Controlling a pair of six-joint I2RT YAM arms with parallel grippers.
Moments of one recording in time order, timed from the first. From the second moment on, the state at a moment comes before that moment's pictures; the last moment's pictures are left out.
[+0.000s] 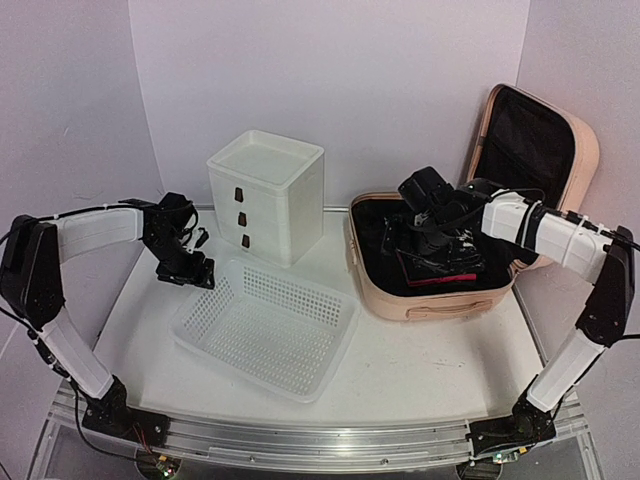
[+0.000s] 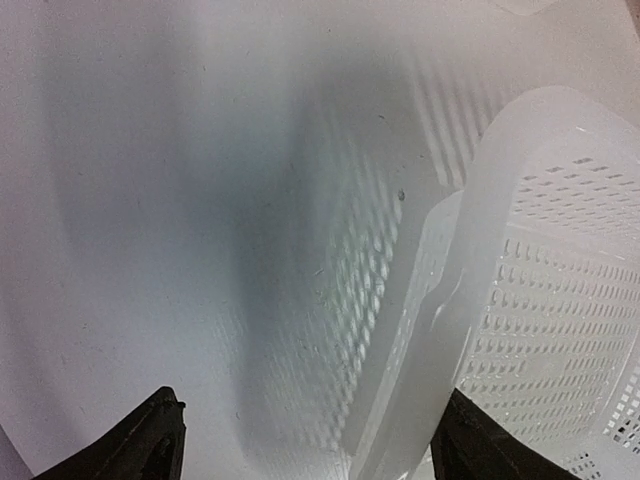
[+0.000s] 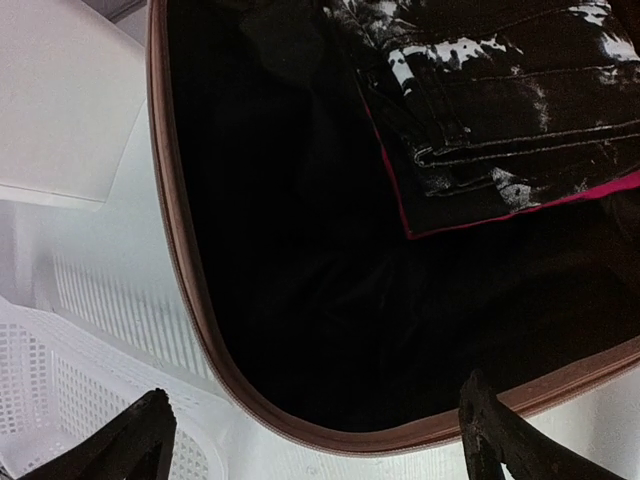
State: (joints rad) left arm -0.34 1.59 1.16 -0.80 0.08 -0.14; right arm 0.68 1.62 1.42 -0.85 0.20 0.84
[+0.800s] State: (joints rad) left arm -0.23 1.69 1.12 -0.70 0.34 -0.40; right arm 0.50 1.56 1.33 -0.83 0.24 0.90
